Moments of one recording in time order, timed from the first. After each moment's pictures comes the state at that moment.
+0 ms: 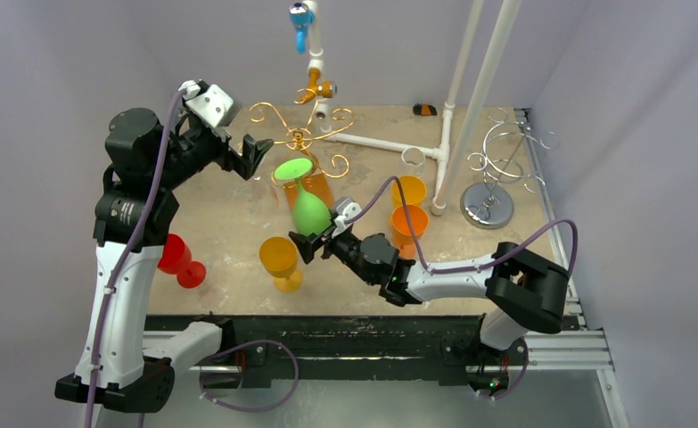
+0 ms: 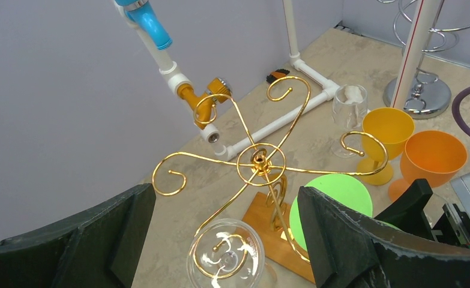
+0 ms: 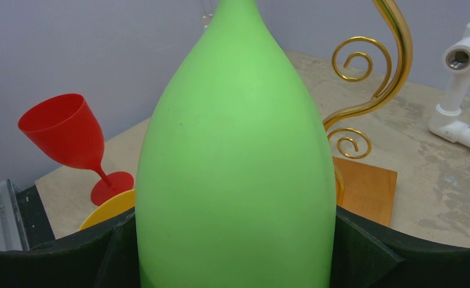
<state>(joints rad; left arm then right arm) -0.17 1.05 1.56 -0.59 0.47 0.30 1.17 1.57 0.72 0.95 0.35 0.12</state>
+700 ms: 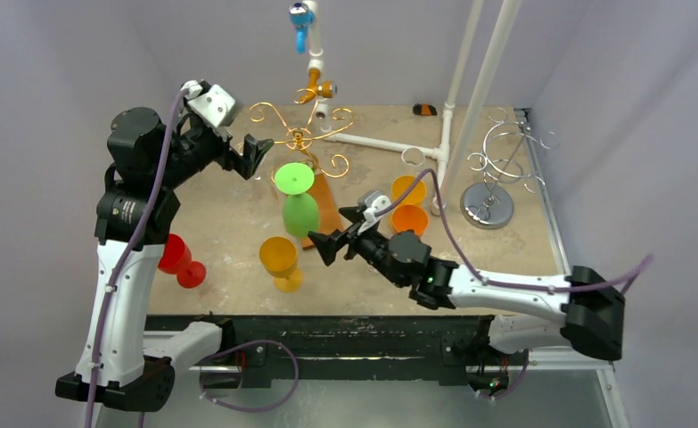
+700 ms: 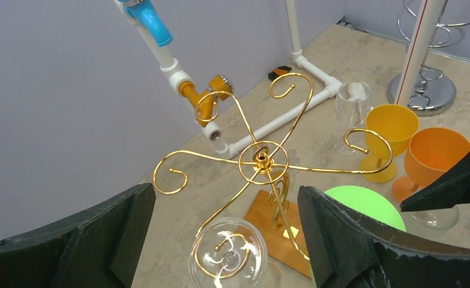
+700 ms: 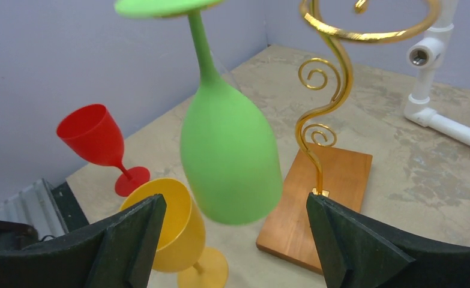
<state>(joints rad) -0.17 1.06 1.56 -0.59 0.47 0.30 1.17 1.29 0.70 0.65 0.38 0.18</state>
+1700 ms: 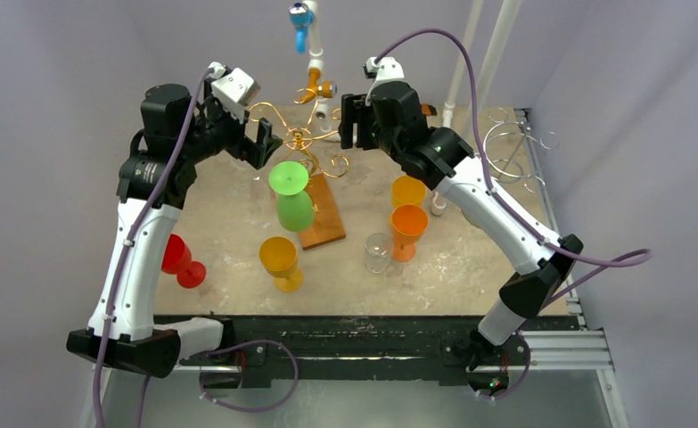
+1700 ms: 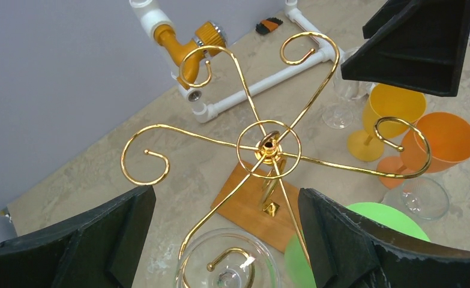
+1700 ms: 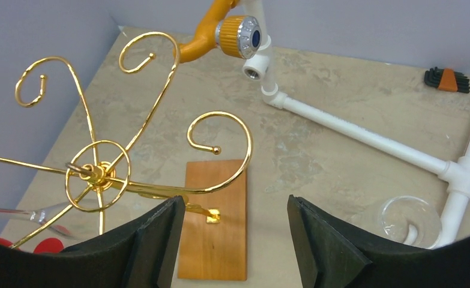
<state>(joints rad) -0.17 1.22 1.62 -0.68 0.45 0.26 0.76 1.64 1.89 -0.62 0.34 0.34</state>
